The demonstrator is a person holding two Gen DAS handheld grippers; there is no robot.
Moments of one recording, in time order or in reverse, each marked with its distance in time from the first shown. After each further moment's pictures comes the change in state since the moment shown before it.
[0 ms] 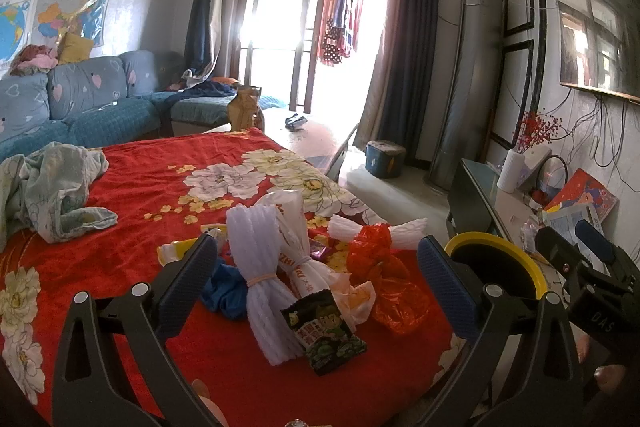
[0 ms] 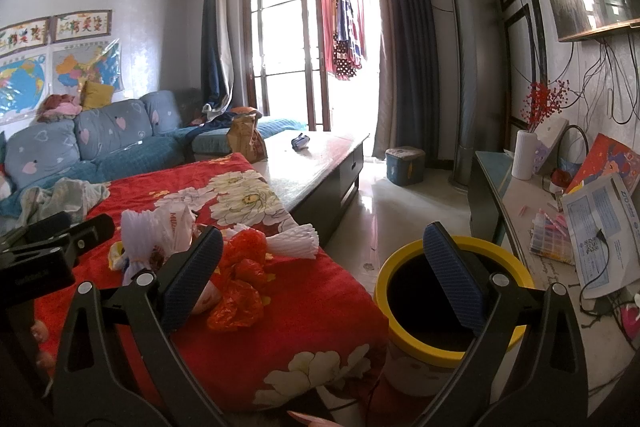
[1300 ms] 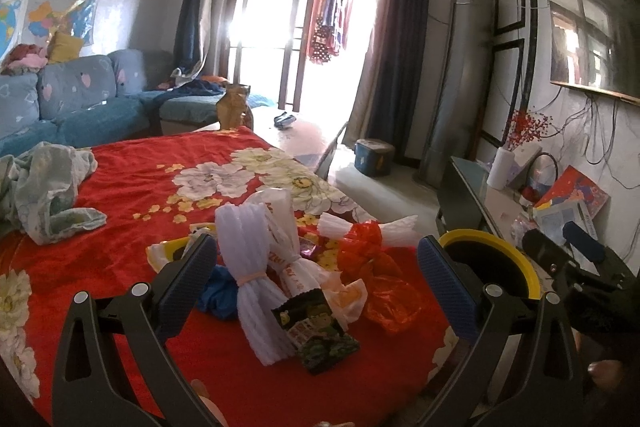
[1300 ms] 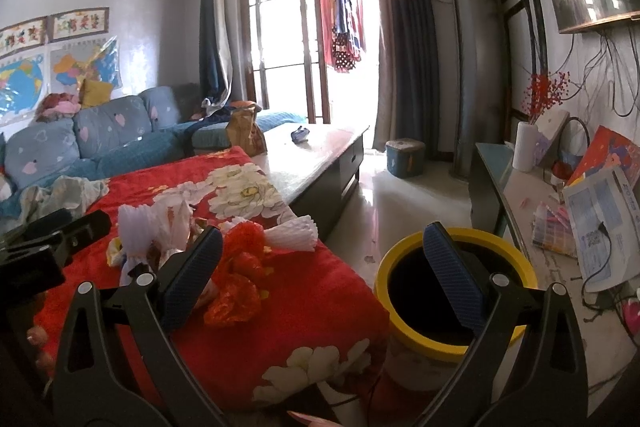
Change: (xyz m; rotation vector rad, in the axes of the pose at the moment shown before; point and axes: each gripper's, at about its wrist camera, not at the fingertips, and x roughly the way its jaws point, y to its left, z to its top) left arm 0.002 0.002 0.001 0.006 0.003 -0.047; right arm 0.002 -0.003 -0.007 0.002 0.023 0.008
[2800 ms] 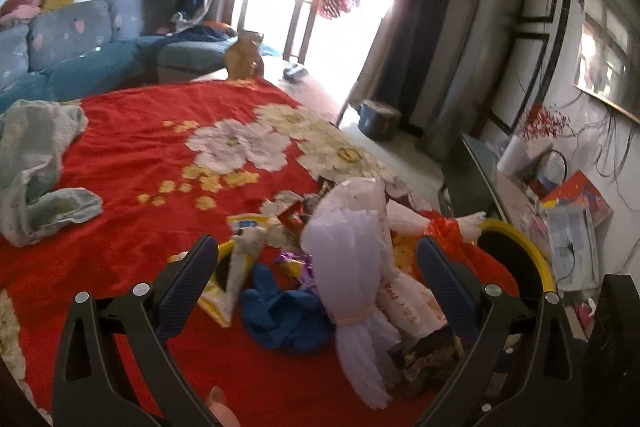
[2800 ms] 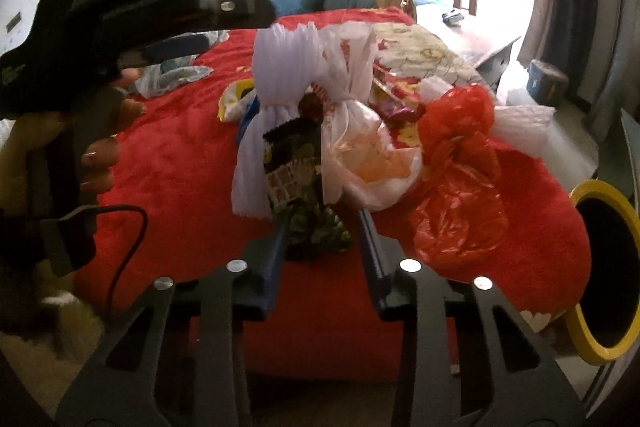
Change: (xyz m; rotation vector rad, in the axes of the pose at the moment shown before) left arm 0.083 0.098 0.017 -0.089 0.199 -0.052; right arm 0.074 0.121 -0.053 -0.237 0.504 0.455
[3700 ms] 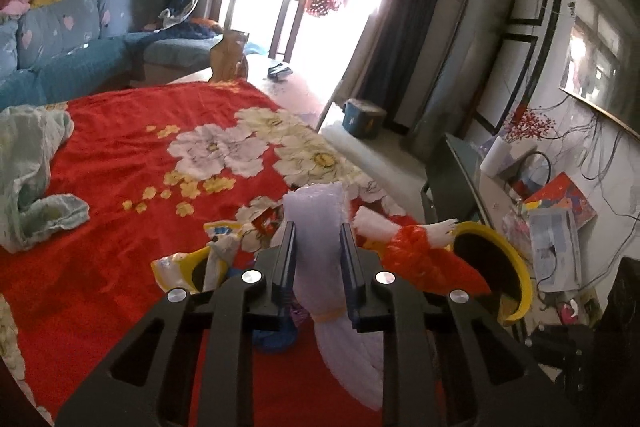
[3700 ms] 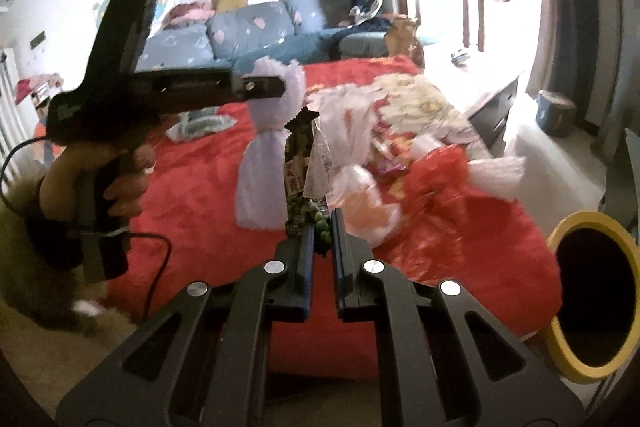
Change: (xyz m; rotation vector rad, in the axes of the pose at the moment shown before) left arm -0.019 -0.019 0.015 0.001 0.004 -0.052; right arm -0.062 -0.014 0.014 -0.004 -0.172 0.051
